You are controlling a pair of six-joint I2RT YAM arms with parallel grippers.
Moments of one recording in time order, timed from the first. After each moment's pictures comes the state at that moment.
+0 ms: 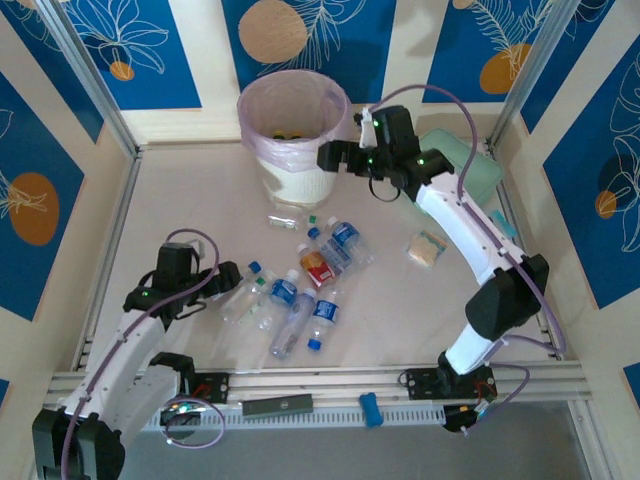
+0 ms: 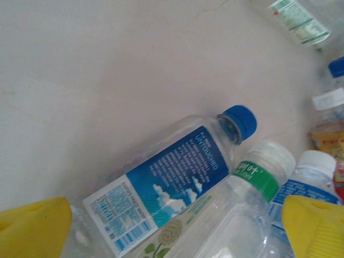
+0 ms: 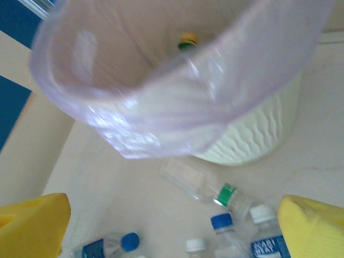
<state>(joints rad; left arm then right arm) -0.19 0.82 0.54 -0.62 0.12 -0.47 0.46 1.62 1.65 -0.63 -0.23 0.44</state>
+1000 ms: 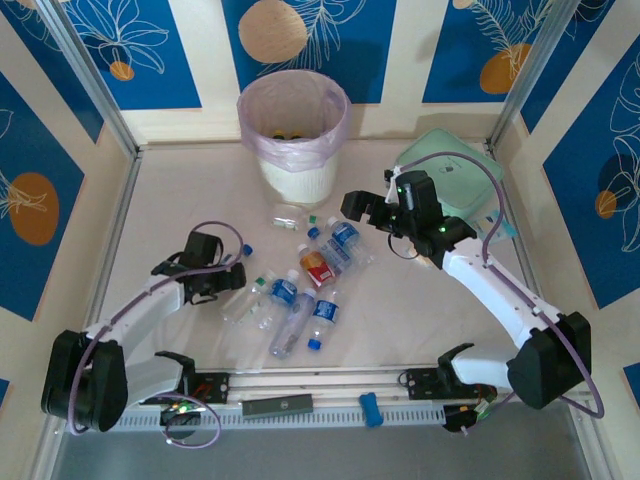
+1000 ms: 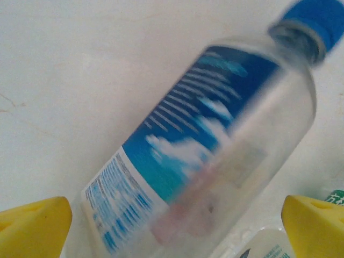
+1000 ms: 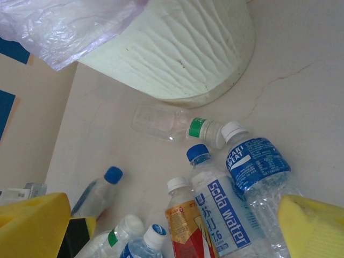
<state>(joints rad) -0.29 1.17 0.61 -0.54 -0.07 -0.42 0.46 1.23 1.03 -0.38 -0.17 0.65</state>
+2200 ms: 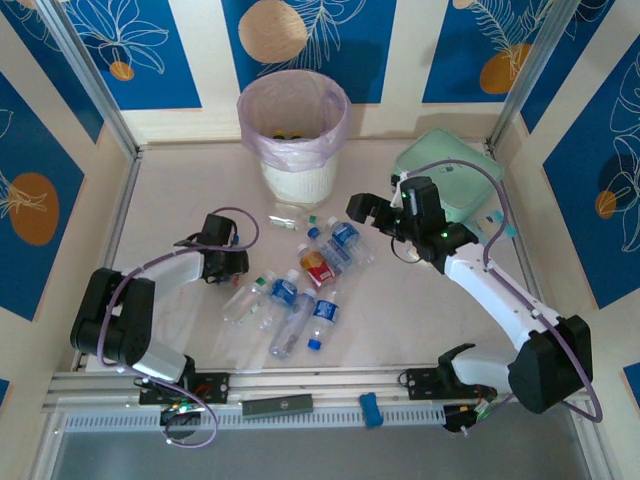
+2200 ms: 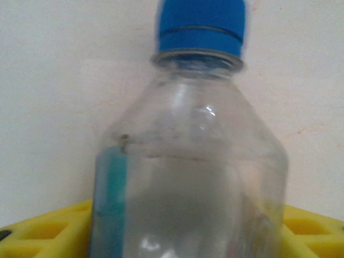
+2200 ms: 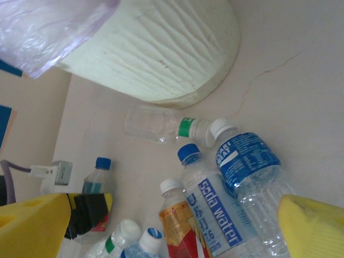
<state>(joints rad) -0.29 1.50 0.74 -0.36 -0.08 -0.36 0.41 1.21 0.95 -0.32 -0.18 0.71</state>
